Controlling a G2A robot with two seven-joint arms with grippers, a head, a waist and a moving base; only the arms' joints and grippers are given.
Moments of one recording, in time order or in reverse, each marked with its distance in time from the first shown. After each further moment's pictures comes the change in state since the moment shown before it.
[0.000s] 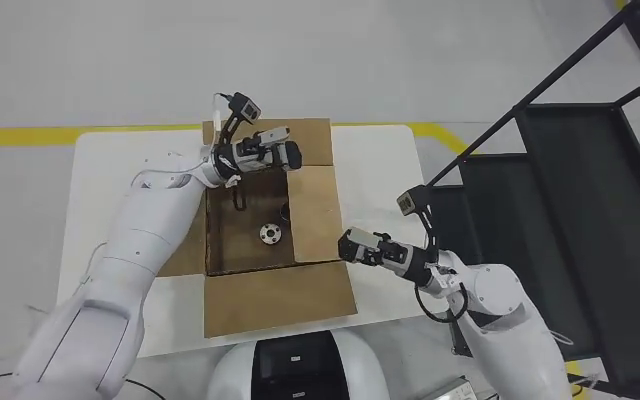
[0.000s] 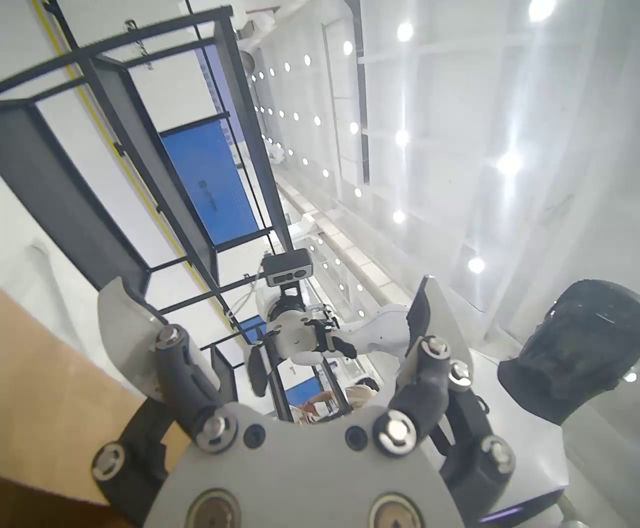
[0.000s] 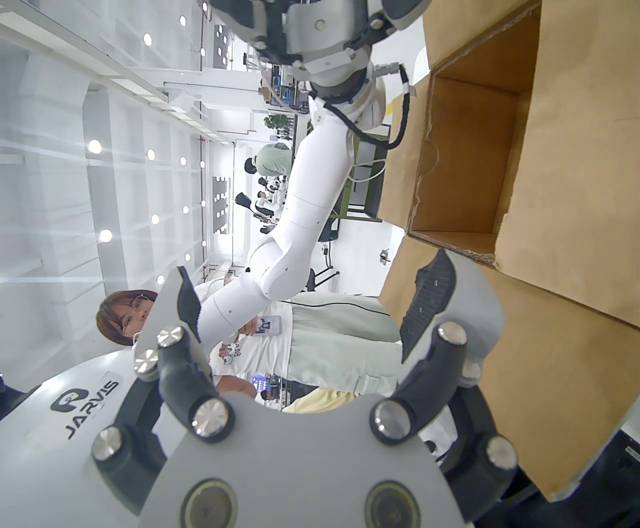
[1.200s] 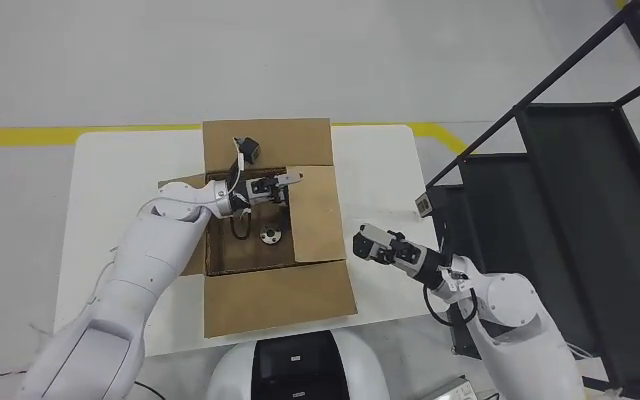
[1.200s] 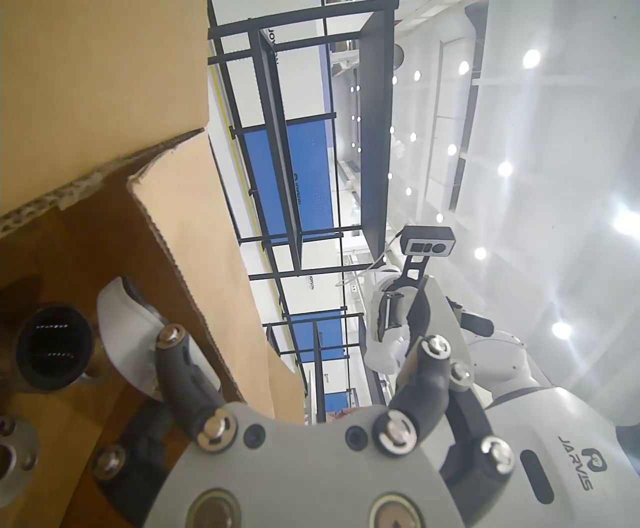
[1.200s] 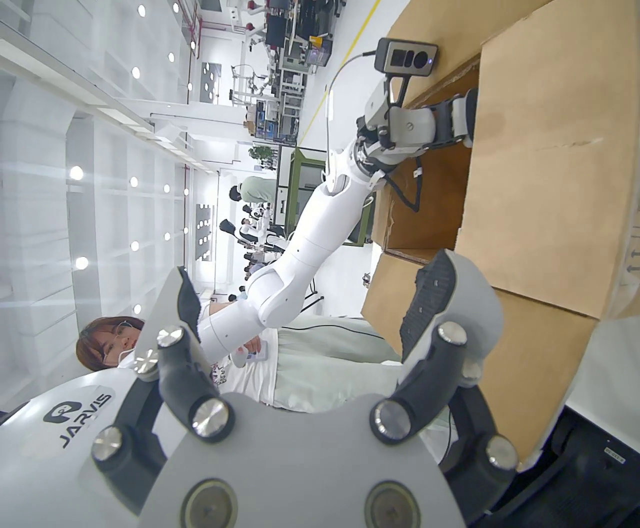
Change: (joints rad) left arm 0.105 0.012 0.074 -0.003 0.266 -0.003 0.188; right arm -0.072 0.015 0.047 -0.053 -0.046 0.020 -0.071
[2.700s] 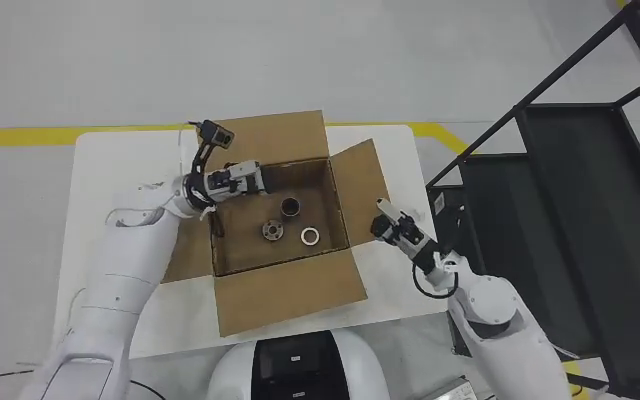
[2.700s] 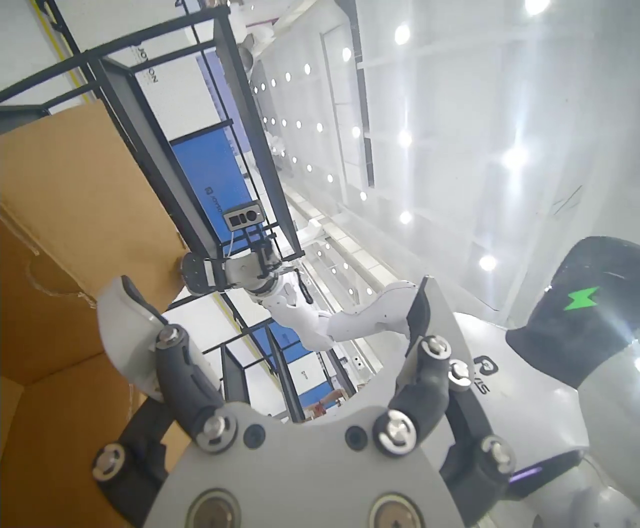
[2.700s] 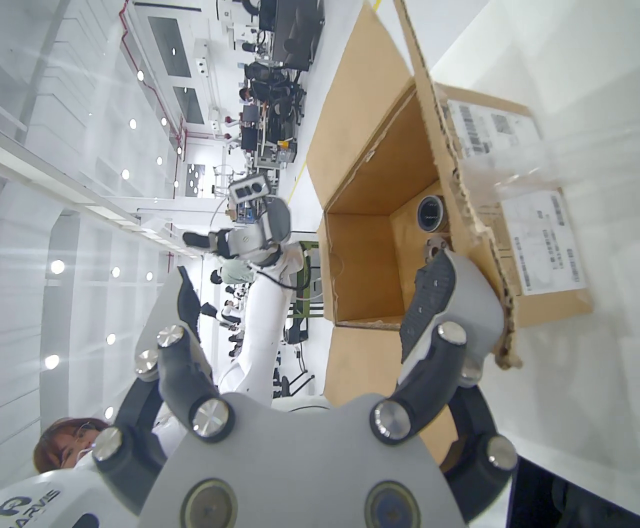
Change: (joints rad) left arm 0.215 0.086 -0.368 -0.382 -0.185 0.048 -0.229; right arm 0.028 0.000 -0.056 0.179 -0.094 -0.026 -0.372
